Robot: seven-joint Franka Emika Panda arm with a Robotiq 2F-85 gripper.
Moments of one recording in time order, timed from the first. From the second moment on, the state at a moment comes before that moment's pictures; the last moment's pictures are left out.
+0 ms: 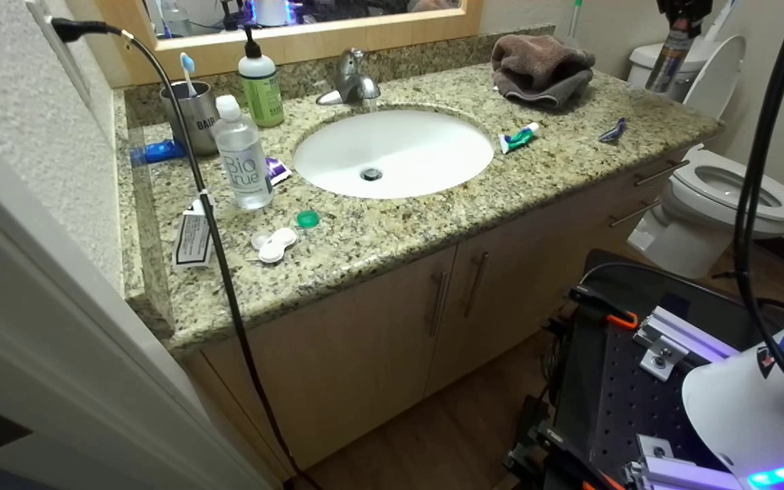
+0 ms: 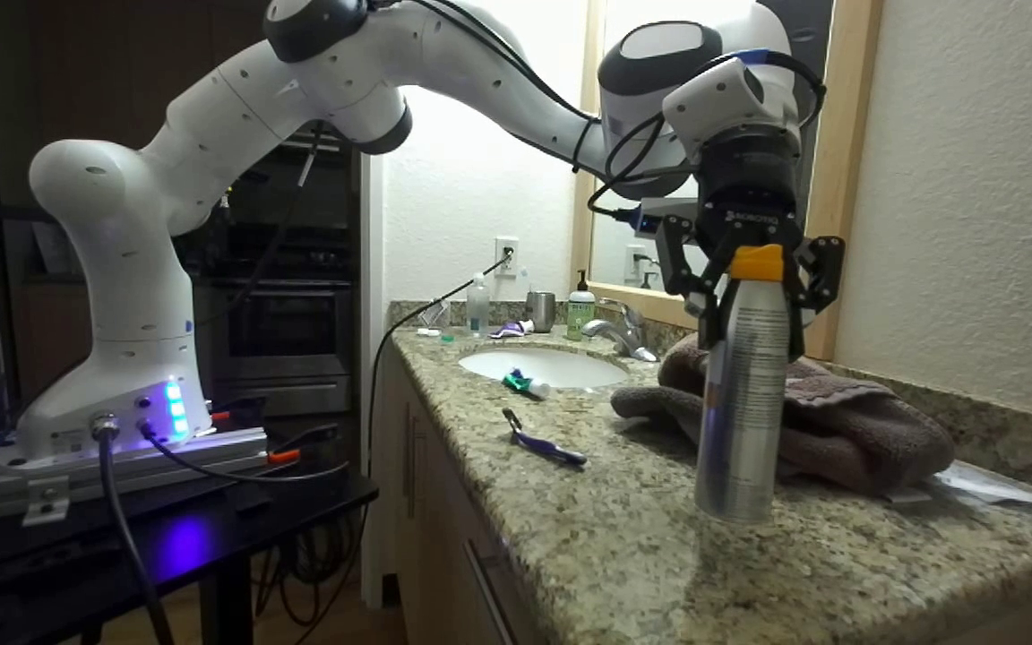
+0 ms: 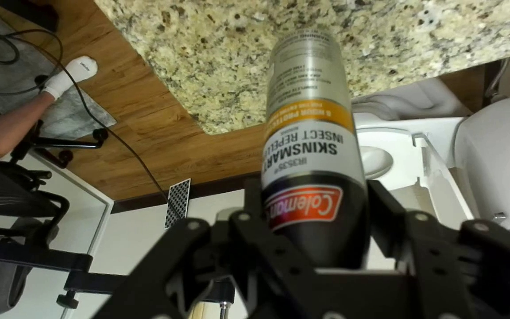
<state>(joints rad) -0.75 0.86 -0.72 -1.21 -0.09 2.00 1.33</state>
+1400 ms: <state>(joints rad) -0.94 1.05 -0.48 -0.80 -0.09 1.90 1.36</state>
